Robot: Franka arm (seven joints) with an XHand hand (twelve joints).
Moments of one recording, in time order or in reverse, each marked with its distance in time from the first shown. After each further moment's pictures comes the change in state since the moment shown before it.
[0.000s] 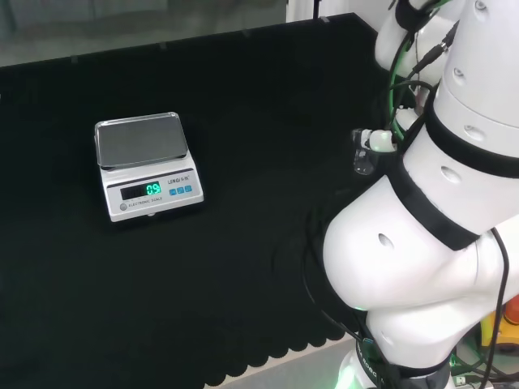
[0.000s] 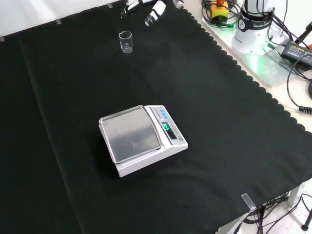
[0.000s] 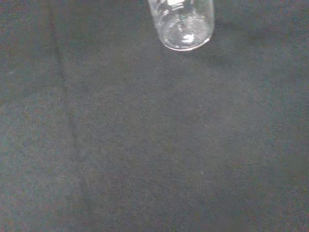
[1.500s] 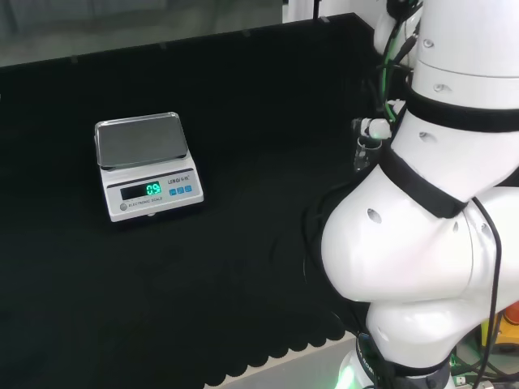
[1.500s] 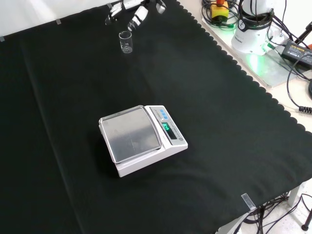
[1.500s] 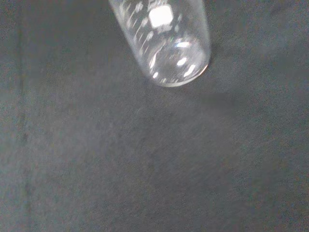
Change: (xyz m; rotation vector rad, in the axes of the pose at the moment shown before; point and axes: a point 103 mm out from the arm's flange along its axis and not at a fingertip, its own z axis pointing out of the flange) arm -0.018 0.072 0.012 0.042 0.054 -0.007
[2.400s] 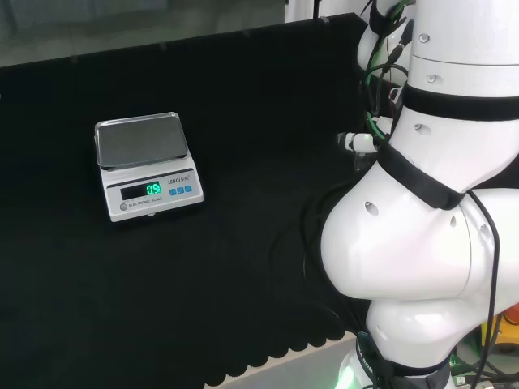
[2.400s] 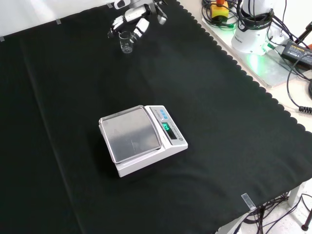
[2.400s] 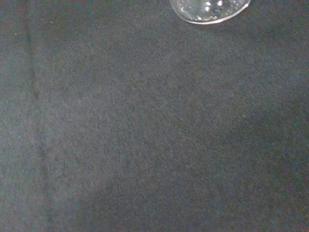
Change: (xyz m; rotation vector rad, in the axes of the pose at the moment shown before) arm 0.014 0.005 0.036 0.041 0.030 0.010
